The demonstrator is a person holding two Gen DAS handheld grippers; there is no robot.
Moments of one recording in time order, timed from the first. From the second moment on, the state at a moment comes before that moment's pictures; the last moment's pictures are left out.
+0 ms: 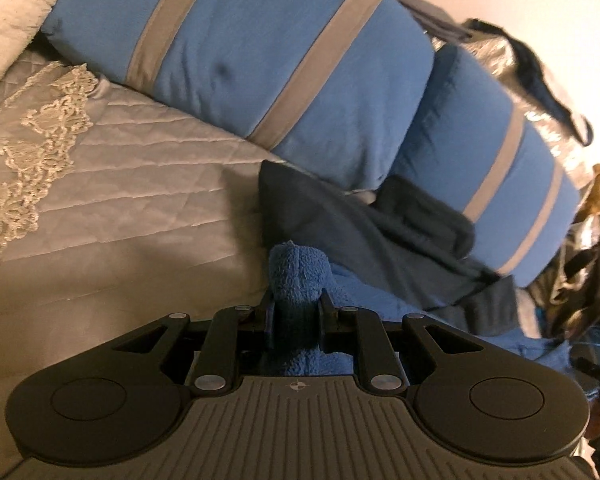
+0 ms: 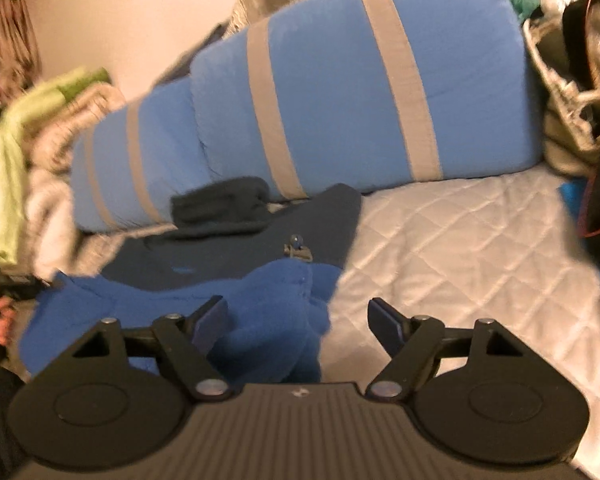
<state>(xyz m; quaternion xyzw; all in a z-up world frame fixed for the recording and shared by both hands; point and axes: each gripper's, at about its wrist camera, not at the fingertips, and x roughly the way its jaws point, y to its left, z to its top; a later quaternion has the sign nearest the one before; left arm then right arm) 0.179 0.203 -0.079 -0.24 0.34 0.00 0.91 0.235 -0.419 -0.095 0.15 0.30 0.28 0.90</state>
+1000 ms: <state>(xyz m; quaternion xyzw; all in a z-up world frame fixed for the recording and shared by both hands) 0.130 0.208 -0.021 -0.28 0.25 -0.04 0.93 0.225 -0.398 -0.026 0.22 0.29 0.23 0.90</state>
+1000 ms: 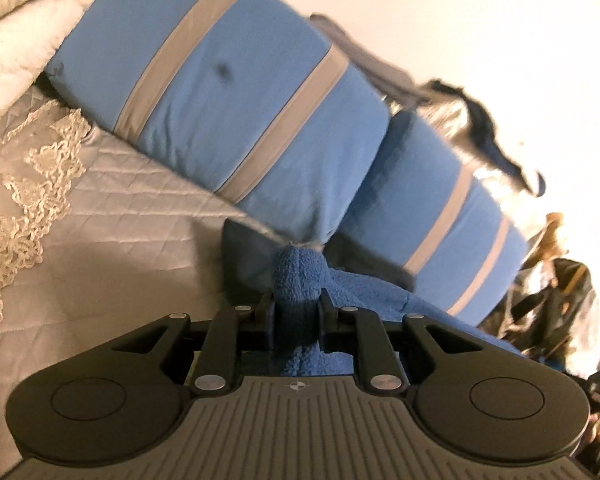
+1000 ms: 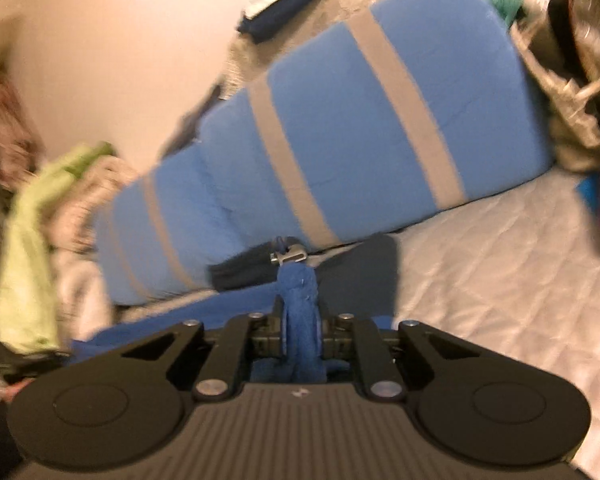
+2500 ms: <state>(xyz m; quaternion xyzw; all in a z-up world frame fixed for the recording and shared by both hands) 0.145 0.091 0.013 0.08 0.24 0.11 0.96 0.197 -0.346 0.012 0.03 0.31 0.08 0.95</state>
